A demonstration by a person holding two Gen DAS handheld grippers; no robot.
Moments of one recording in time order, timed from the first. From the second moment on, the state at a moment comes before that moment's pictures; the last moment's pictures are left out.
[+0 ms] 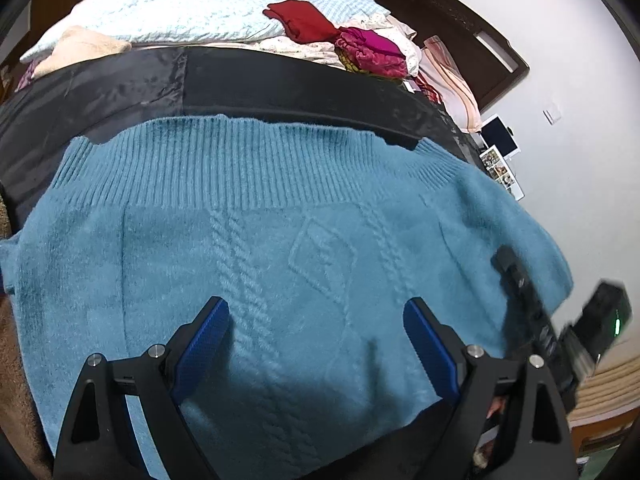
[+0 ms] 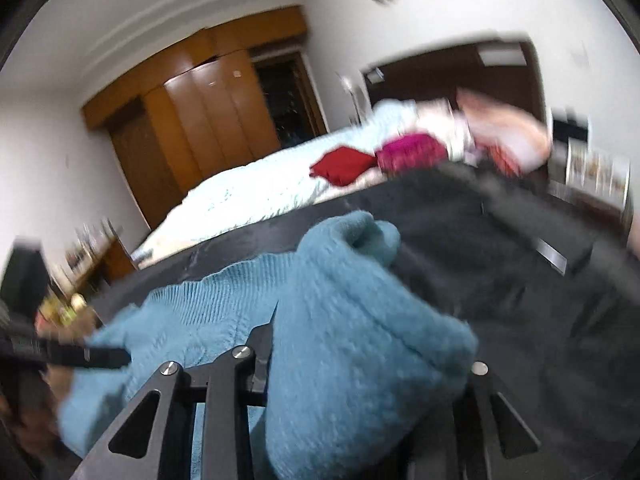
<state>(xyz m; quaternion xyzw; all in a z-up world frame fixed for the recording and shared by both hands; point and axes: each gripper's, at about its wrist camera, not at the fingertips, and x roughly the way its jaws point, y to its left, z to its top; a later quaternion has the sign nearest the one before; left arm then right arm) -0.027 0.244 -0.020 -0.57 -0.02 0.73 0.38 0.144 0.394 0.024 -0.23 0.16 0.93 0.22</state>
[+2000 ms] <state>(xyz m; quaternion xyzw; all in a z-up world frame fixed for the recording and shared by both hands) -0.065 0.260 0.109 -0.50 0.04 0.74 0.46 0.109 0.207 0.069 -0.16 -0.12 0.97 0.13</state>
